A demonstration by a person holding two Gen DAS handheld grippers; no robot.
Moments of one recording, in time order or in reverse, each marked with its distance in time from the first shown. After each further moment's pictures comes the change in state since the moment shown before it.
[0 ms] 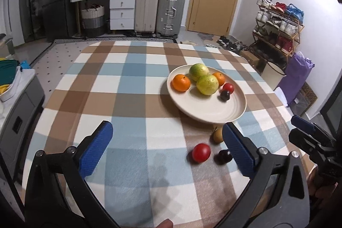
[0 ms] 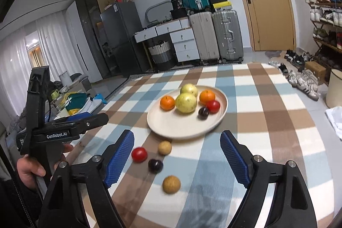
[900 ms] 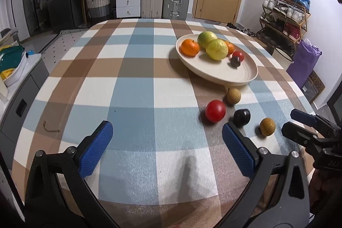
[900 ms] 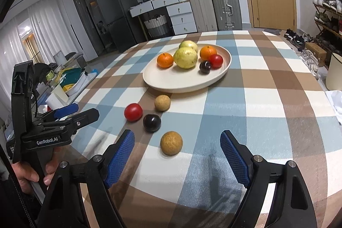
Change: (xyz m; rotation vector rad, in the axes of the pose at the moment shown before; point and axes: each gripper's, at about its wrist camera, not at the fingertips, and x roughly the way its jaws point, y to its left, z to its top) left arm 0.020 0.004 -0.058 0.003 0.090 0.043; right arm 0.027 0.005 -0.044 0.000 0.178 -0.039
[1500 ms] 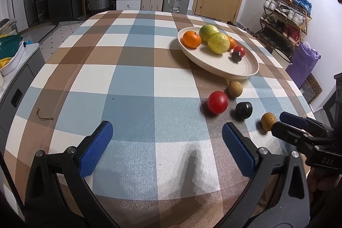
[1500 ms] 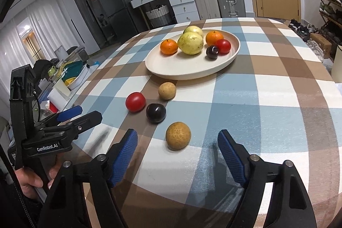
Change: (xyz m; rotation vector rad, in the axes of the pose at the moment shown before) left arm 0.008 0.007 -0.009 -0.041 0.028 -0.027; right arm 0.017 0.004 -0.003 0.021 0.072 0.044
